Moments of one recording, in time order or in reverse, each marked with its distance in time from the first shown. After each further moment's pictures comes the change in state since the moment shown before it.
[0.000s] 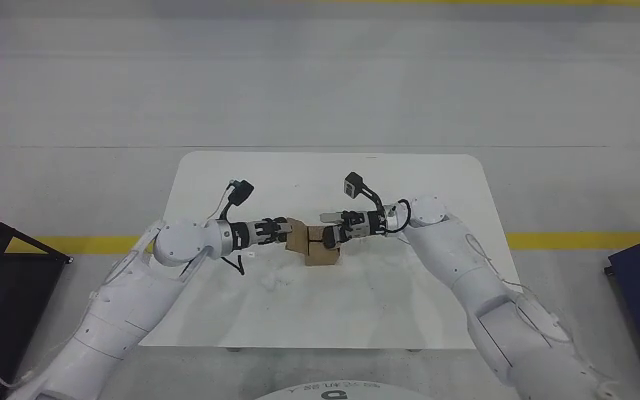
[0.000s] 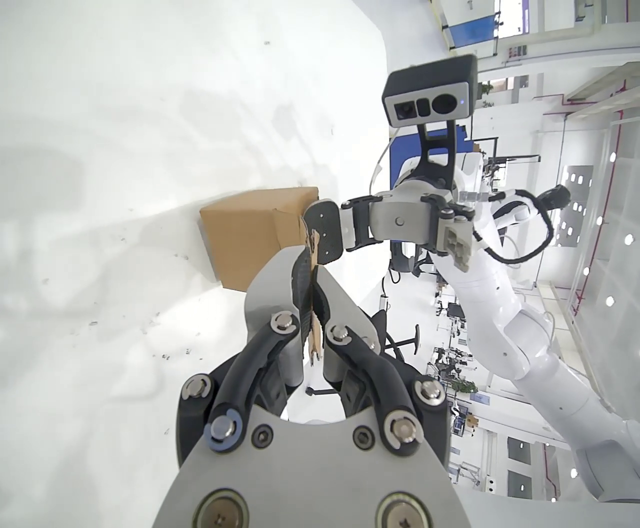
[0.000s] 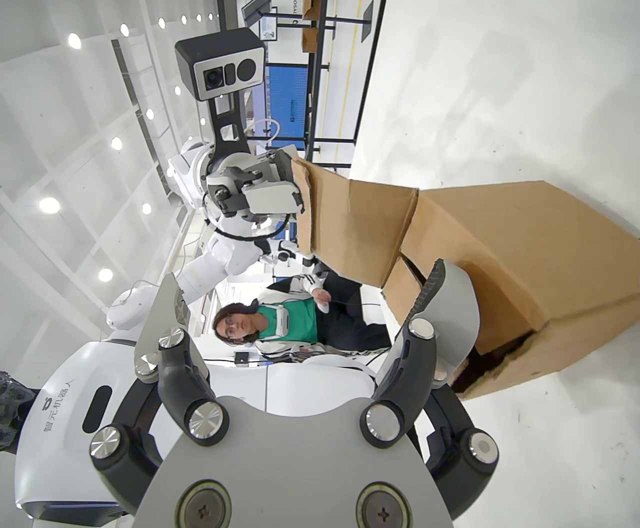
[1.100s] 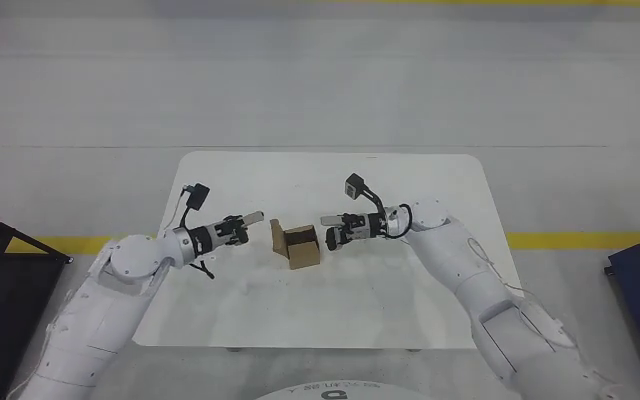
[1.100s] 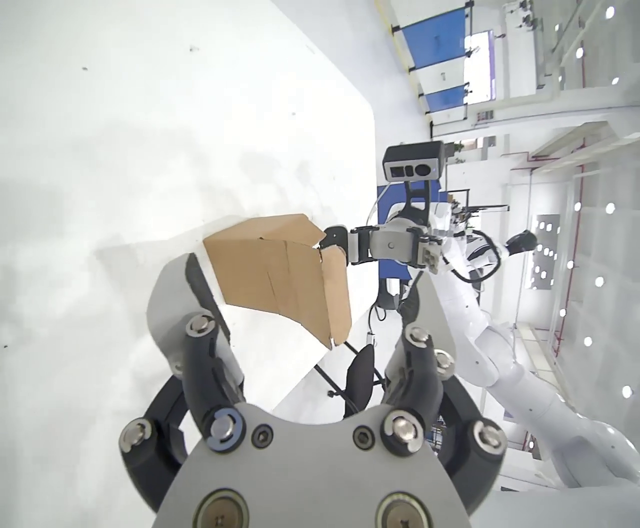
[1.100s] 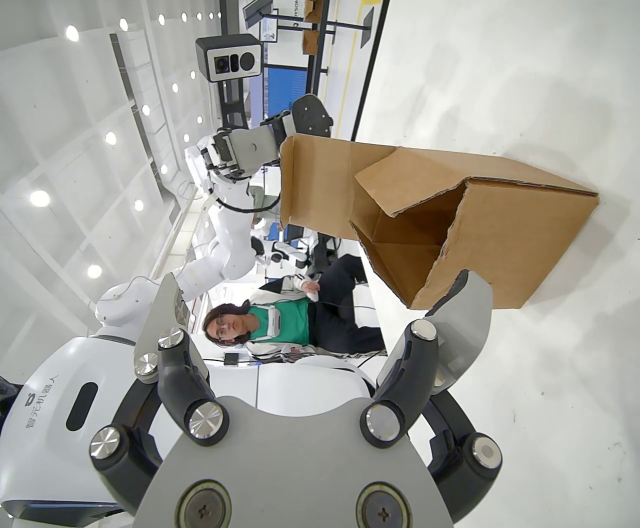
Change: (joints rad) left arm 0.232 0.056 -0.269 -0.055 -0.054 -0.109 0.015; right arm -0.026 0.020 -0.010 -0.049 -0.007 -0.028 -0.032
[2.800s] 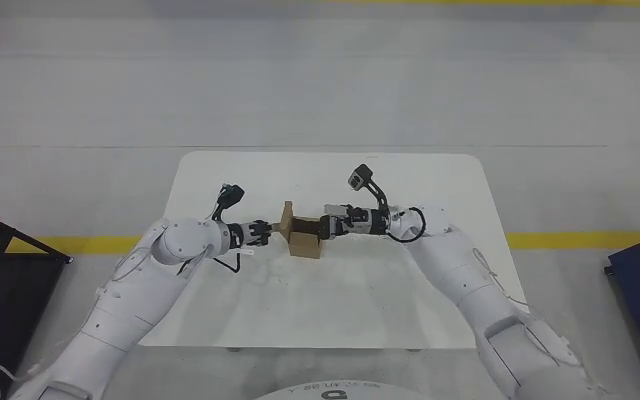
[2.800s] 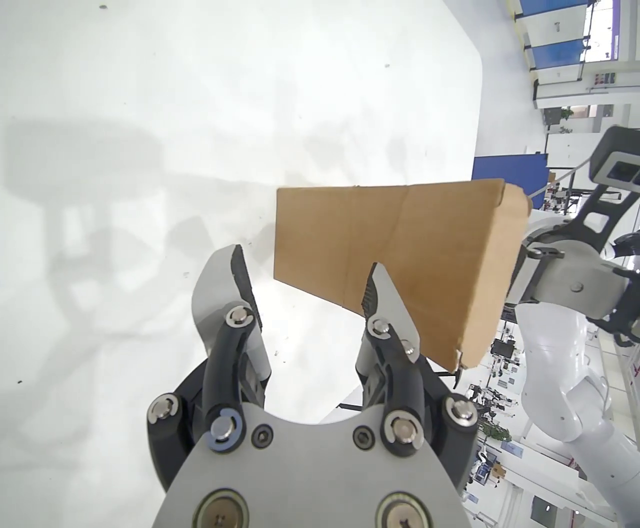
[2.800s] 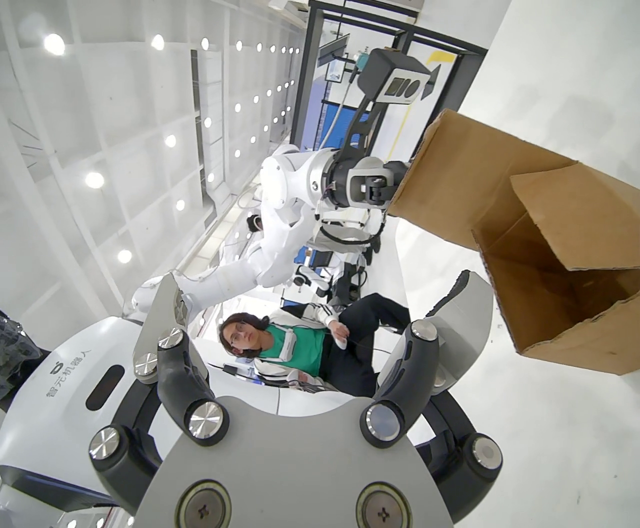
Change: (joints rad) left arm -0.266 -0.088 0.293 0.169 0.221 0.180 -0.001; right arm -0.088 0.017 0.043 -0.166 0.125 -0.035 -0.092
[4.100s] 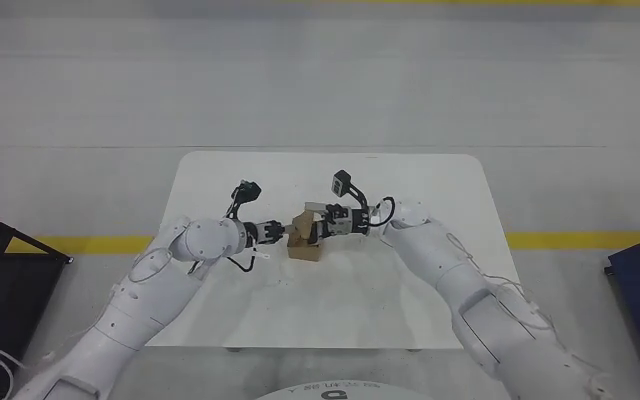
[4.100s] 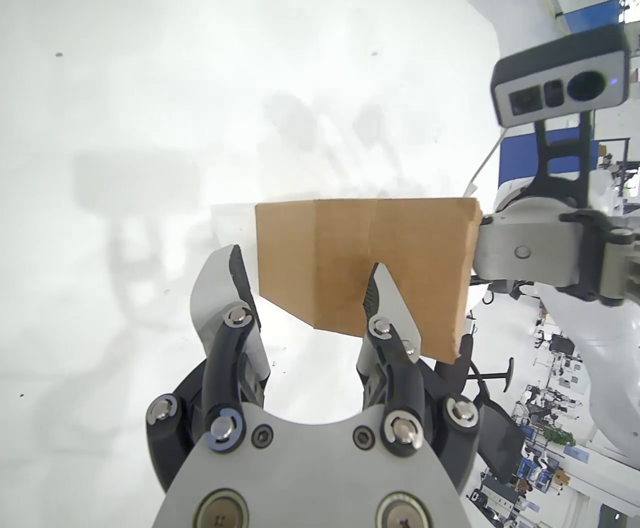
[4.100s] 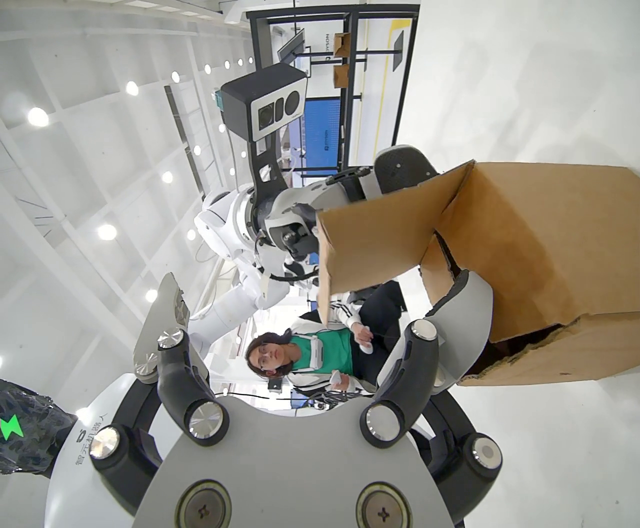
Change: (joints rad) left arm -0.042 -0.032 0.094 -0.056 0.162 0.059 0.003; right arm 0.171 -0.122 -0.156 0.352 0.058 0.059 0.022
